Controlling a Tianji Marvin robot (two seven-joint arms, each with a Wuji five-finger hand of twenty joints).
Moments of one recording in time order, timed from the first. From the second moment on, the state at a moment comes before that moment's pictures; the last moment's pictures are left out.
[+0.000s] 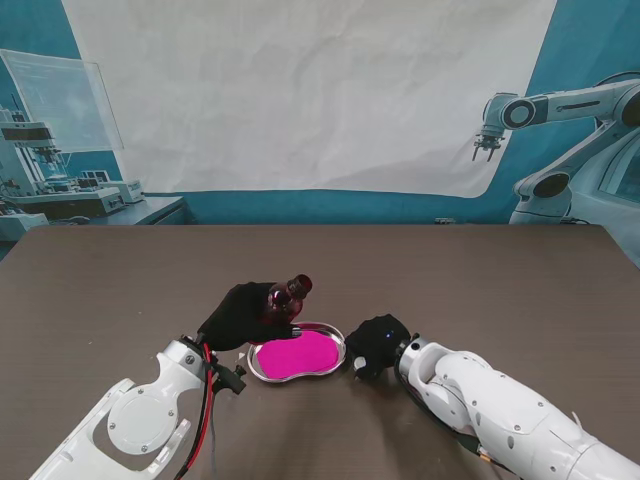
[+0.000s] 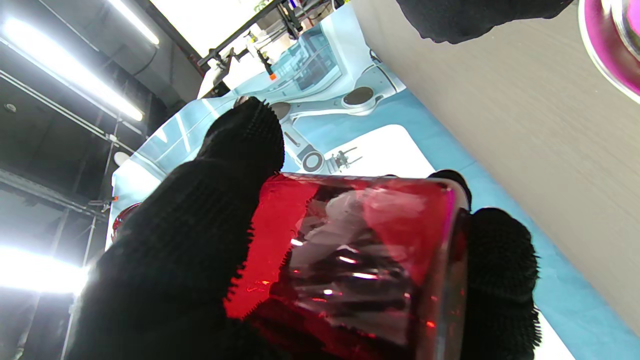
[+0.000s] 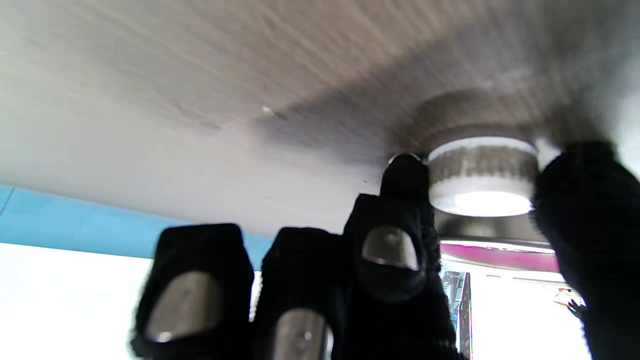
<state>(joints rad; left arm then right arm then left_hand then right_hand) 1.64 -1.13 -1.21 -1.72 0.11 -0.33 0.00 -1.08 -1.05 0.54 -1.10 -1.02 -0.14 -0.27 0.95 -0.77 0.52 -0.08 0.88 0.42 0.74 0.82 1.14 0.42 0.54 1.10 0.96 0.50 0.92 0.83 0.59 0.61 1.39 0.73 0.09 -0.86 1.43 -0.58 0.86 -0.12 1.33 0.47 1.33 -0.23 1.31 1.04 1.29 -0.15 1.69 1.05 1.13 0.16 1.77 0.83</state>
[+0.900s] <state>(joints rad) 1.65 -1.13 -1.21 -1.72 0.12 -0.32 0.00 -1.26 -1.07 0.81 -1.20 -0.85 -0.14 -0.11 0.95 -0.77 0.52 -0.08 0.88 0.42 0.74 0.82 1.14 0.42 0.54 1.10 0.96 0.50 0.92 0.83 0.59 0.61 1.39 0.73 0.15 -0.95 1.42 -0.39 0.84 -0.09 1.31 0.47 1.33 -0.23 1.32 1.03 1.29 -0.15 1.69 1.05 1.14 0.15 1.77 0.83</state>
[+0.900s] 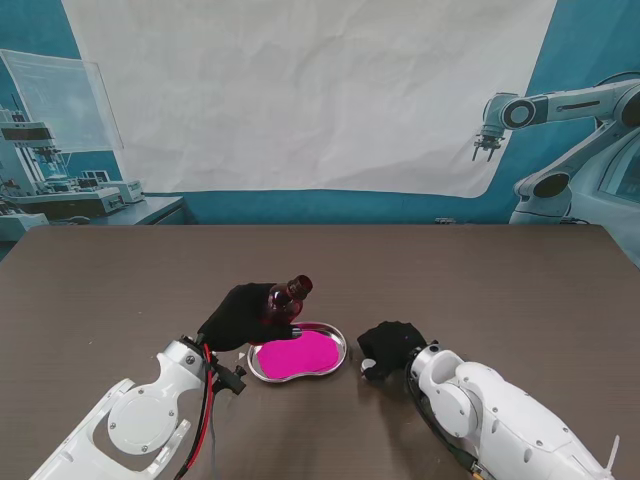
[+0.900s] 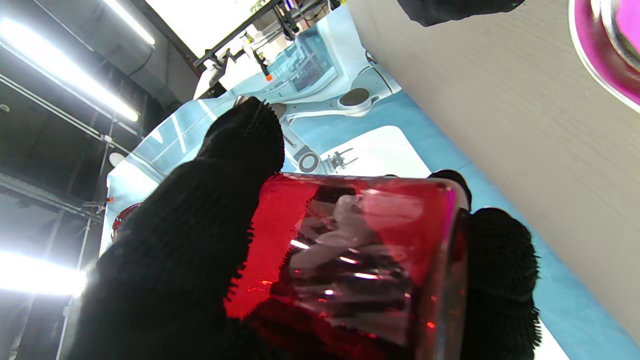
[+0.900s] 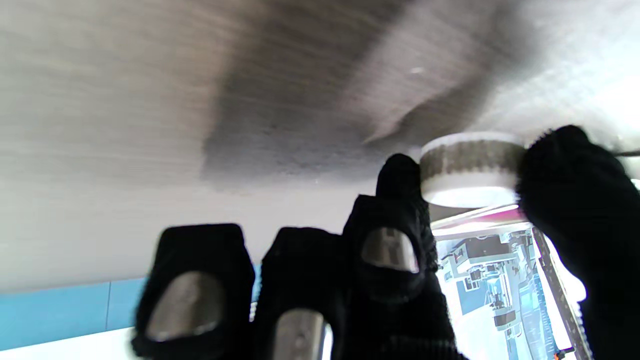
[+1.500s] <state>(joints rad) 1.65 -1.13 -1.22 -1.73 0.12 -0.30 -0.01 -1.32 -1.10 0.93 -1.34 -0.66 -0.04 -0.01 0.95 -0.77 0.52 -0.08 0.88 0.42 0.74 0.82 1.14 0.42 0.54 1.10 0.96 0.50 0.92 0.83 0.59 0.61 1.39 0.73 0.18 -1.00 1.42 -0.39 0.84 -0.08 1.30 0.47 1.33 -0.22 1.32 1.03 1.29 -0.14 1.69 1.05 1.14 0.15 1.77 0.83</state>
